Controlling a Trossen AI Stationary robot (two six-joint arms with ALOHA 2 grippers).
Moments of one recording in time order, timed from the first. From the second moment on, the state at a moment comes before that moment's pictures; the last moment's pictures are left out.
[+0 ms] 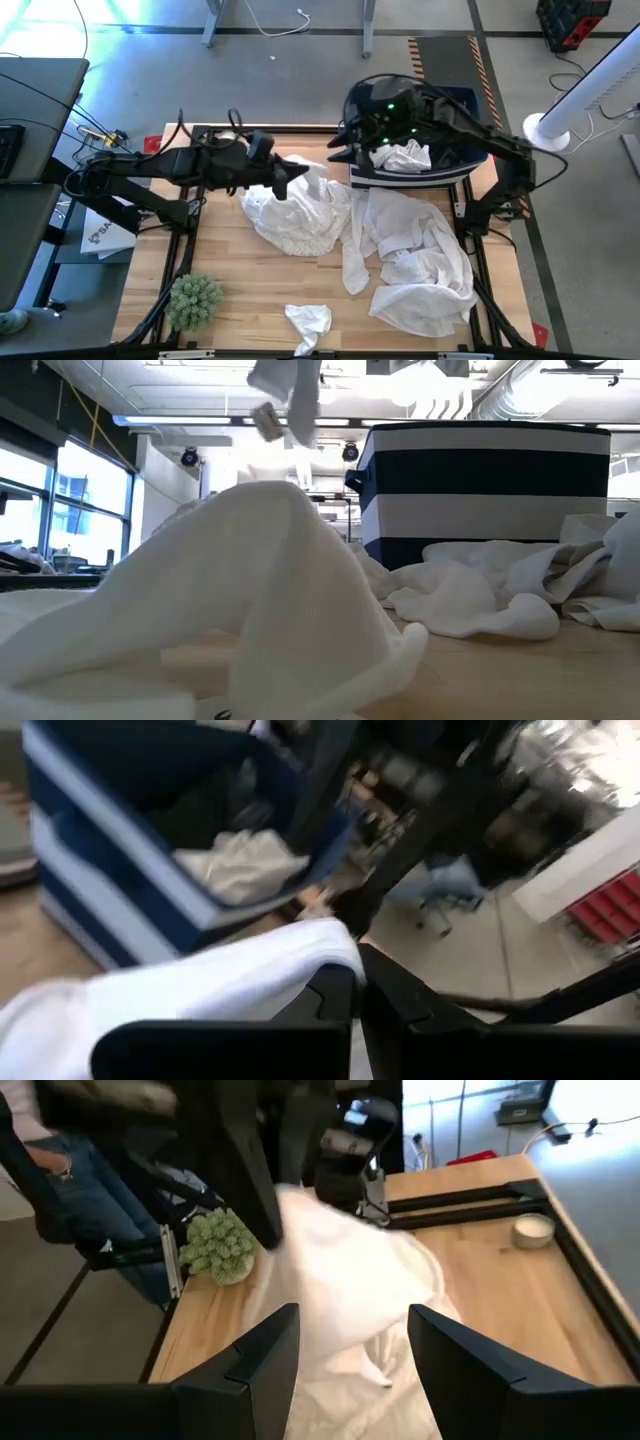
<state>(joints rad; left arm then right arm) -0.07 1.26 1.37 -0.38 -0.35 -0.73 -0.24 1.63 1.91 -0.79 -0.37 0.03</state>
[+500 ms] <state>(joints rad) -0.07 1.26 1.37 -0.32 -0.37 -0.68 -0.15 1.73 1.92 -0.67 -0.33 0.03</state>
